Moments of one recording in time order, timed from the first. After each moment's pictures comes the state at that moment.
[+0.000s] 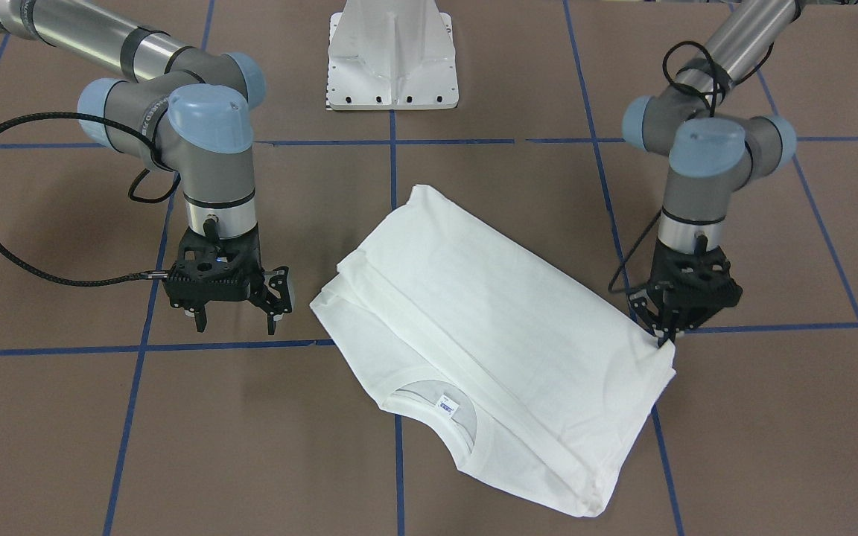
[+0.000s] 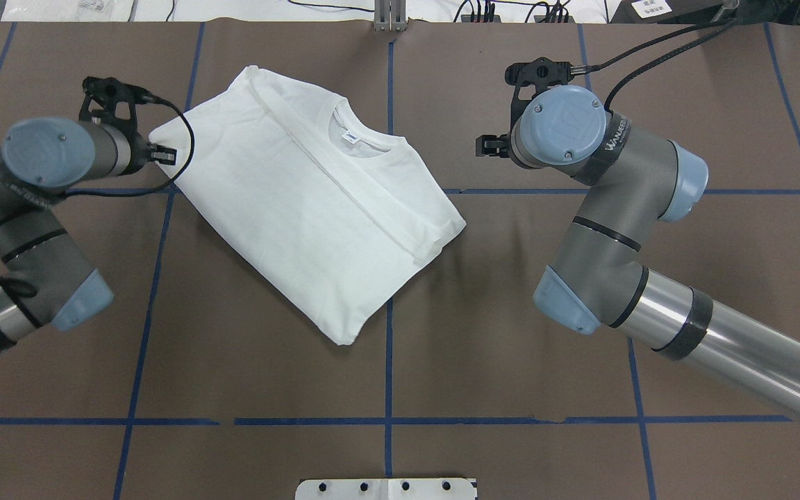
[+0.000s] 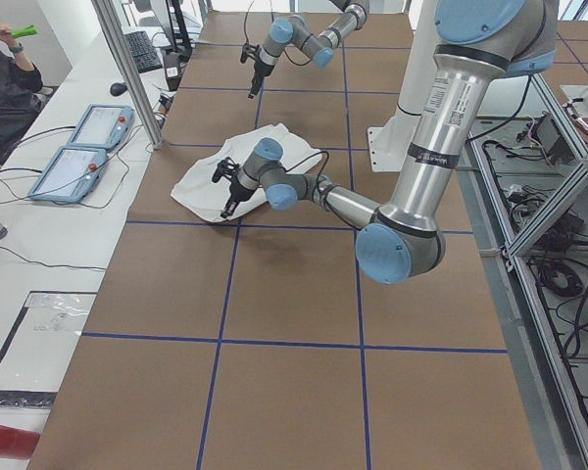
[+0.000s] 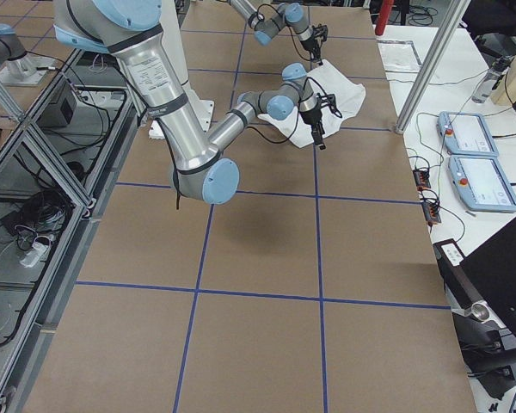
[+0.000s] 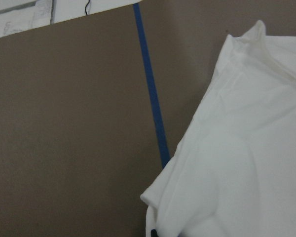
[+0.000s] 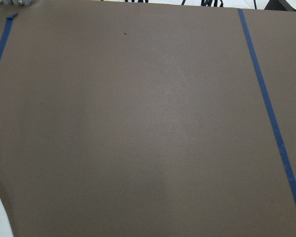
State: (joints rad) left arm -0.83 -1.99 -1.40 -2.18 -1.56 -0.82; right arm 0.68 -0.98 1.62 -1.42 1.54 1.11
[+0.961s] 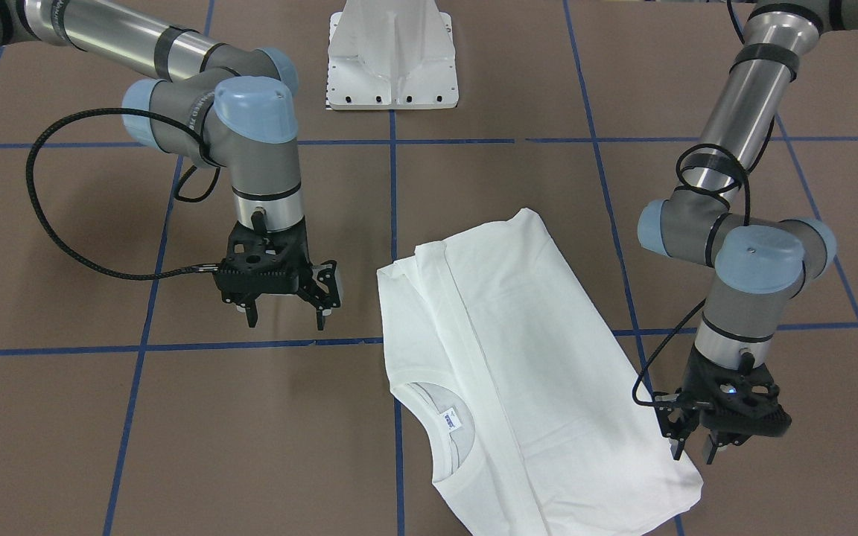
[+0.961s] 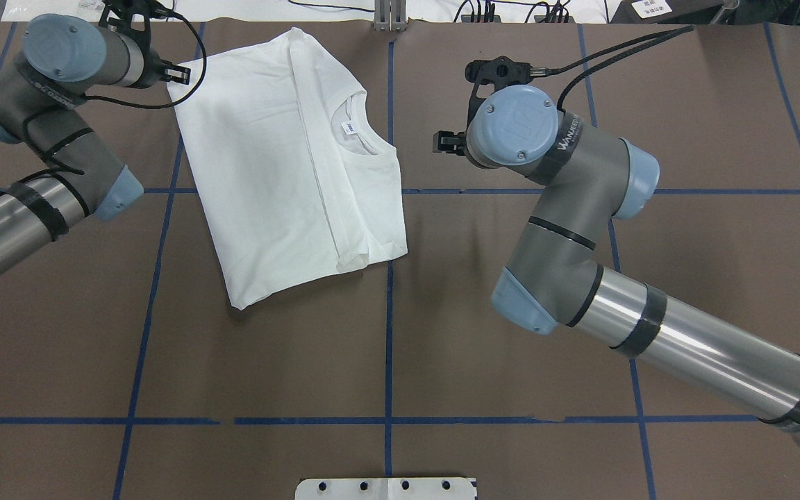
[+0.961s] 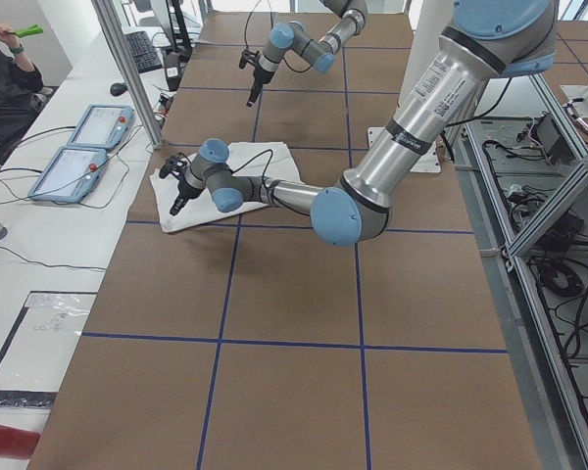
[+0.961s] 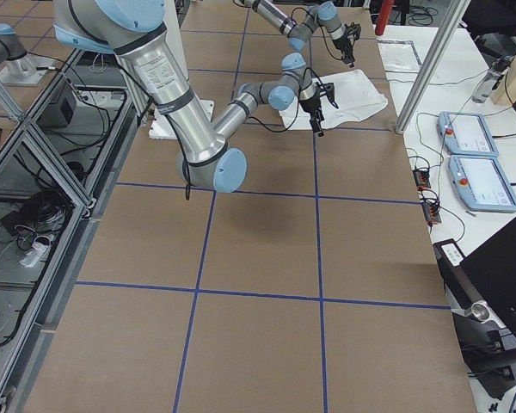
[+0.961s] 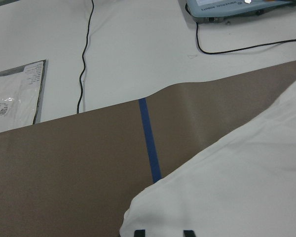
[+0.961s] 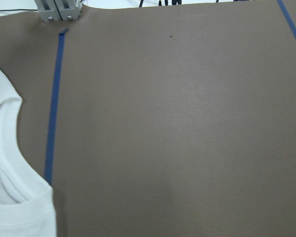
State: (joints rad) left arm -0.97 -2.20 -1.05 -2.43 -1.73 -0.69; right arm 0.64 -0.83 1.51 -1.41 1.54 1.24
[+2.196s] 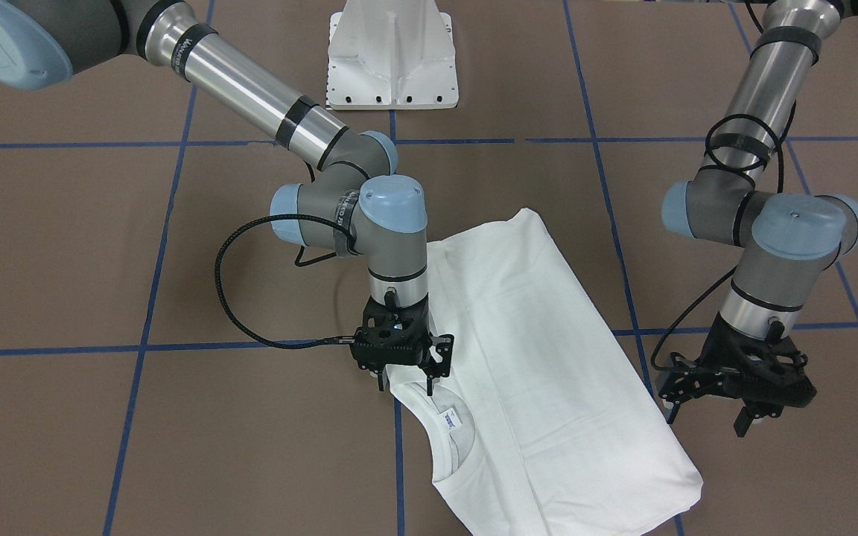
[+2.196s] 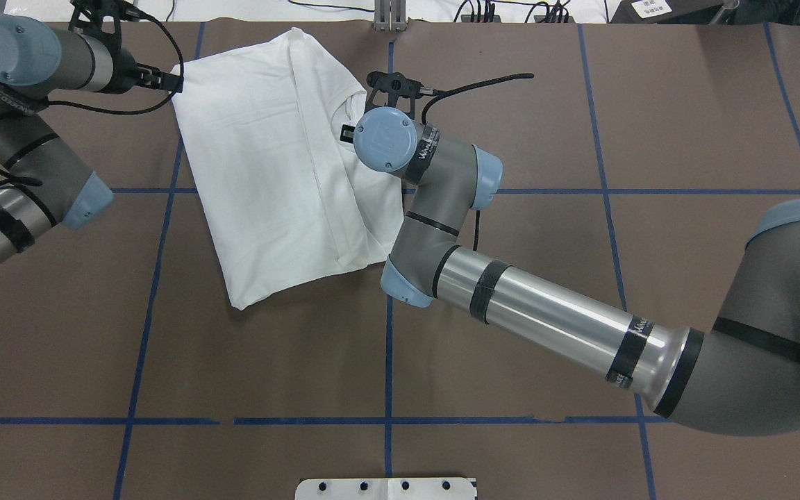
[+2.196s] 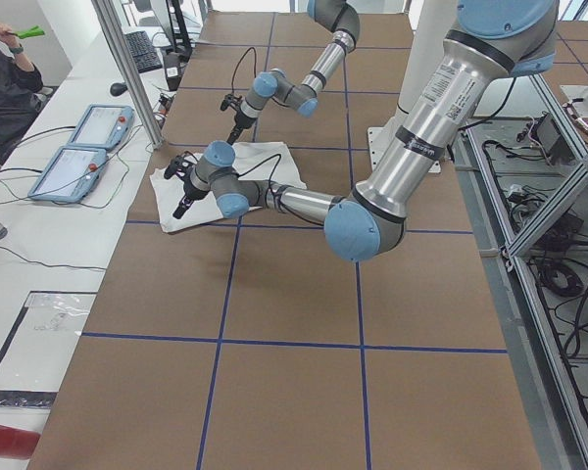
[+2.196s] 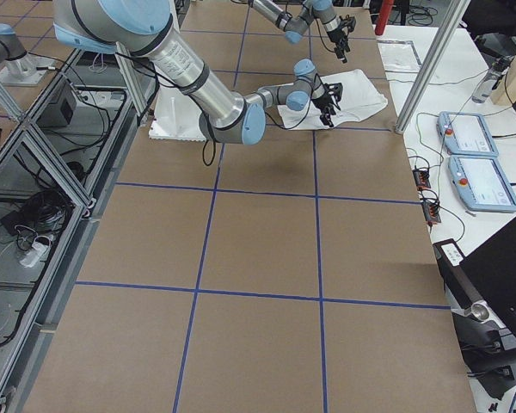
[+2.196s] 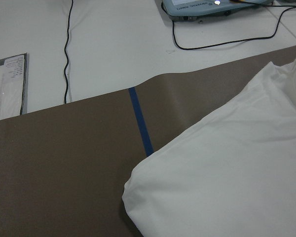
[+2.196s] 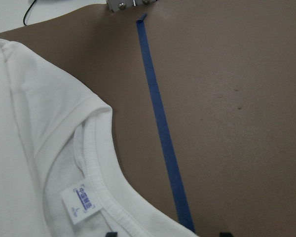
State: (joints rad) left arm -0.98 -2.12 -1.15 -2.44 -1.77 -0.69; right arm 0.57 -0.50 0.84 -0.97 1.45 1.39
